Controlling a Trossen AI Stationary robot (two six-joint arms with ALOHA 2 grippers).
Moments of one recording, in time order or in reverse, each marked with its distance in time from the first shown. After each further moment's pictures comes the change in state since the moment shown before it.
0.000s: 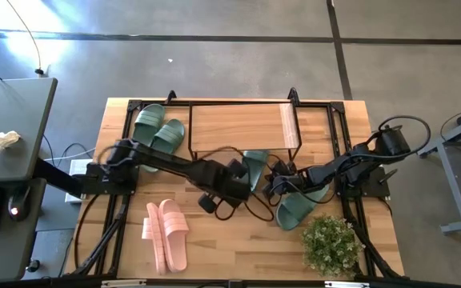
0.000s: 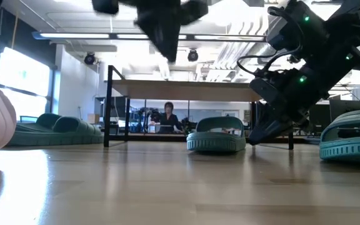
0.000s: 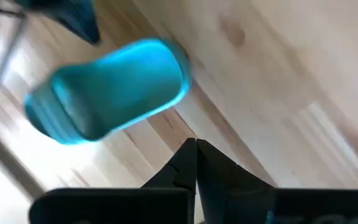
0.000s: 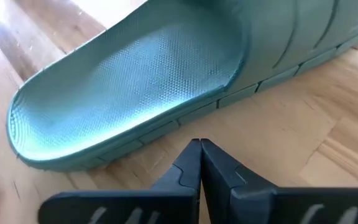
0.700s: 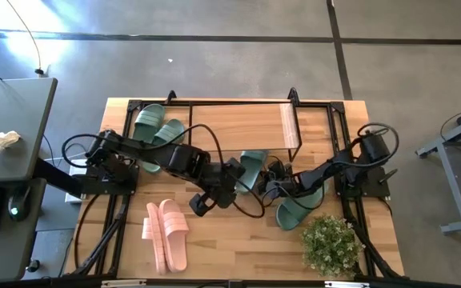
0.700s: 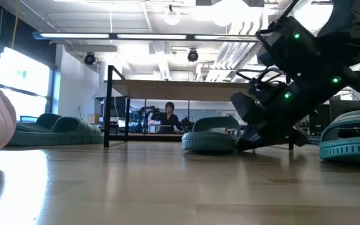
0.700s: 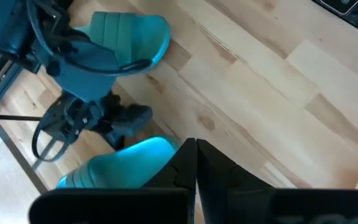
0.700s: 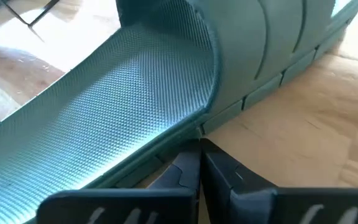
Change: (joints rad) left arm -0.007 -0.193 0.002 0.132 0.253 0.112; right arm 0.001 0.207 0.048 0.173 0.196 0.131
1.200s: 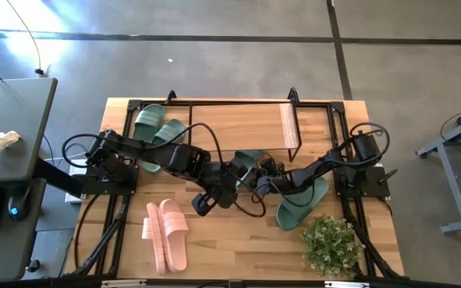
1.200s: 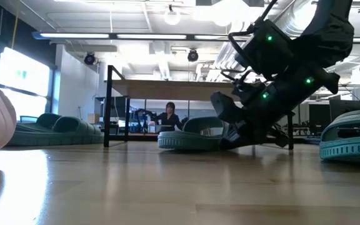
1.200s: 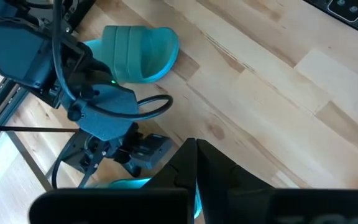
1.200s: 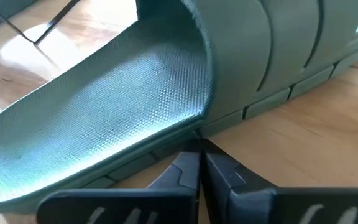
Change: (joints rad) left arm 0.000 0.000 0.000 0.046 0.000 0.027; right arm -0.056 0.072 0.107 -0.009 -0.024 -0.007
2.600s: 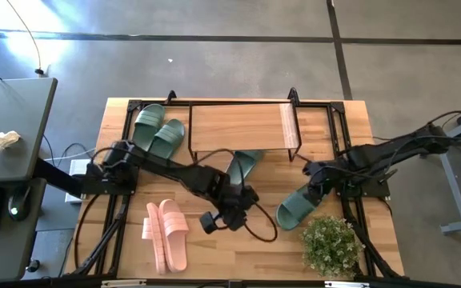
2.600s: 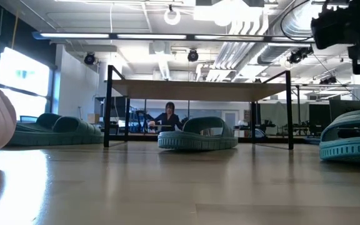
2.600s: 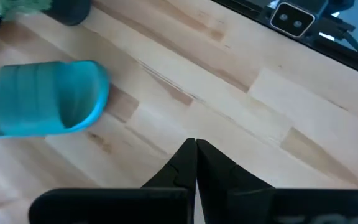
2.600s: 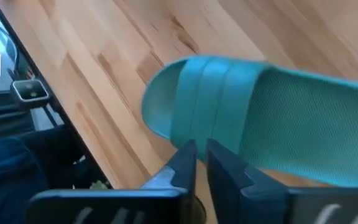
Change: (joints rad) left arm -0.055 0.189 -0.002 0.102 0.185 0.052; right arm 0.109 -0.980 -0.001 -1.143 -0.852 0.027
